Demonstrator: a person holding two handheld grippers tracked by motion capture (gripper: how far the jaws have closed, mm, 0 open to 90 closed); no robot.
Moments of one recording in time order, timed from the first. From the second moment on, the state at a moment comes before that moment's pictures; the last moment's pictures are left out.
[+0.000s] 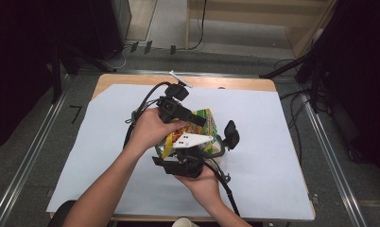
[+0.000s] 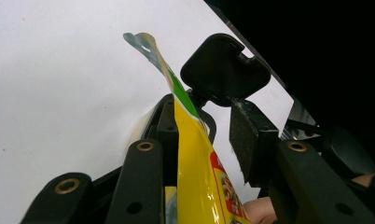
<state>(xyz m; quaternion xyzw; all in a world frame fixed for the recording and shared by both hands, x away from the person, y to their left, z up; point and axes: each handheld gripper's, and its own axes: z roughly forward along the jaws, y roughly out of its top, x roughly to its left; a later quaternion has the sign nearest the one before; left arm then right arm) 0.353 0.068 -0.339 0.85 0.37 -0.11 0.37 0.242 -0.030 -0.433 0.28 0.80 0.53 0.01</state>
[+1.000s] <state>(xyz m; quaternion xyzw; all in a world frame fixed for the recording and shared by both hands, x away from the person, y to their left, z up) 0.352 0.068 -0.337 0.85 0.37 -0.11 0.36 0.241 -0.028 -0.431 0.28 0.80 0.53 0.01</state>
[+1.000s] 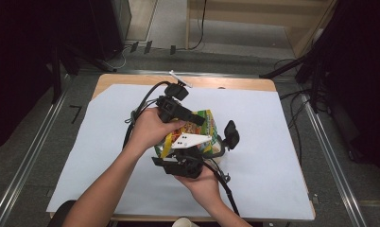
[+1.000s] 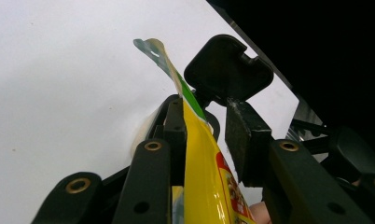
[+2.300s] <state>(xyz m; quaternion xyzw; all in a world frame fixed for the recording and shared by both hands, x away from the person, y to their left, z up) 0.352 0.067 -0.338 0.85 0.36 -0.12 0.36 0.239 -0.029 -0.430 0.28 0.80 0.52 0.01</state>
